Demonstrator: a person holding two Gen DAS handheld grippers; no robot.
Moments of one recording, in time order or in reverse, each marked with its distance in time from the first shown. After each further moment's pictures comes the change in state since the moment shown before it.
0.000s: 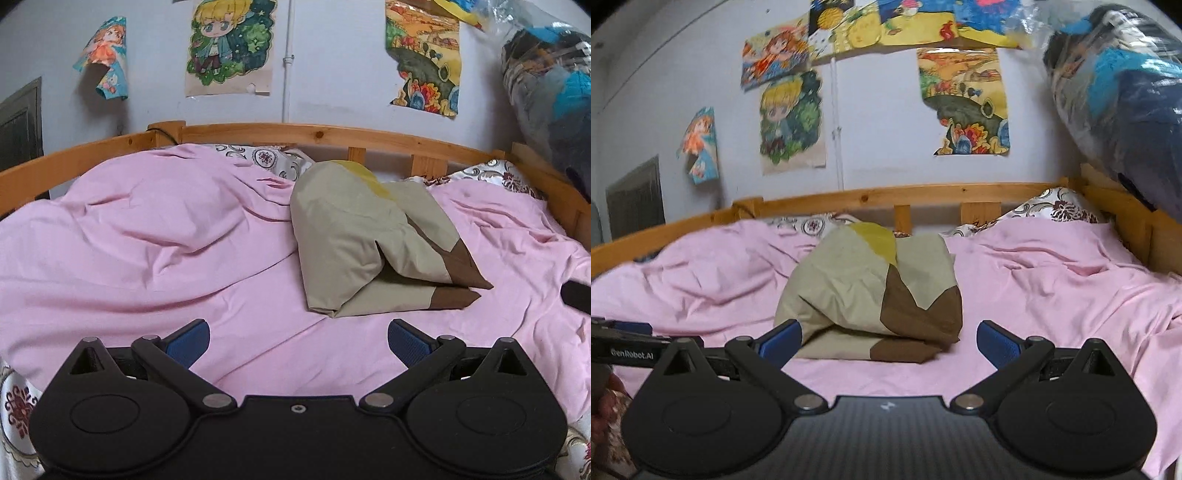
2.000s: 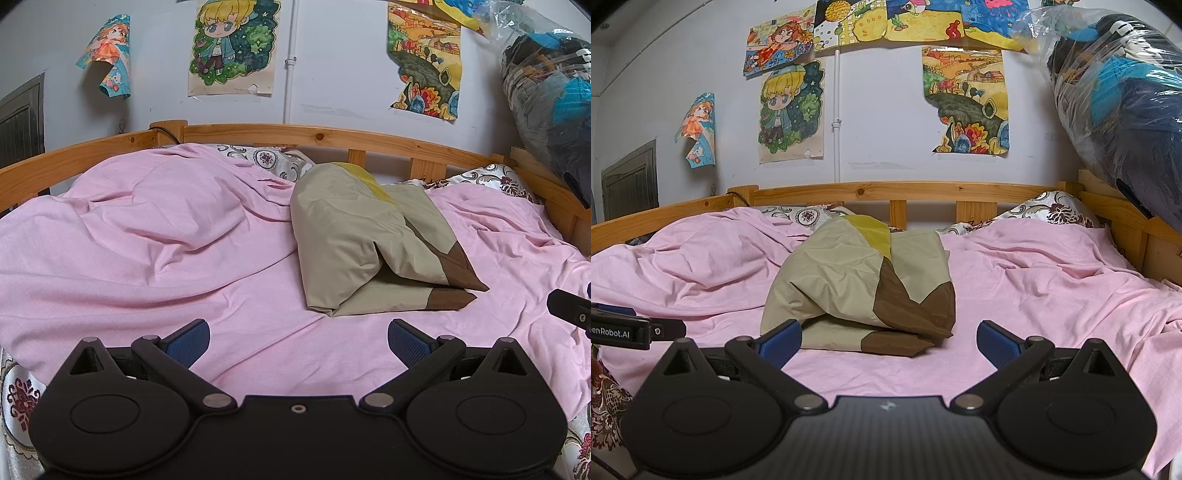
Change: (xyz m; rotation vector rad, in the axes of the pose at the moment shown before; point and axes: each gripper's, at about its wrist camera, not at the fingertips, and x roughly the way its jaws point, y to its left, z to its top) left arm -0.006 0.000 0.000 -0.008 -0.001 0.001; right arm 0.005 0.001 -0.008 -0.034 0.008 -0.019
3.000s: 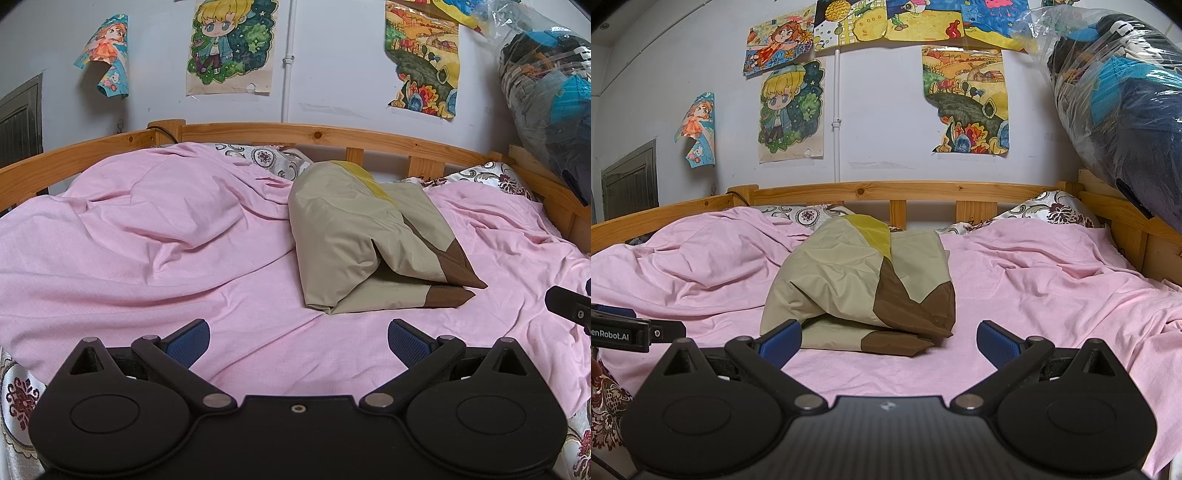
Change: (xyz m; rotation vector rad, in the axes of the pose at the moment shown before) left arm -0.001 -0.002 -0.002 0.005 0.002 -0.003; right arm 0.000 0.000 0.000 0.000 0.001 0.001
